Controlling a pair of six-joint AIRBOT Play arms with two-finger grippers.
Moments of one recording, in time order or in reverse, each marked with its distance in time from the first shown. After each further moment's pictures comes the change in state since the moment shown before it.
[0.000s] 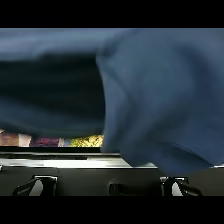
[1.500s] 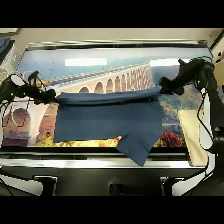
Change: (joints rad) left arm -0.232 -0.994 -0.360 -0.068 0.049 0.132; right arm 0.216 -1.025 -0.174 -0.387 -0.142 0.032
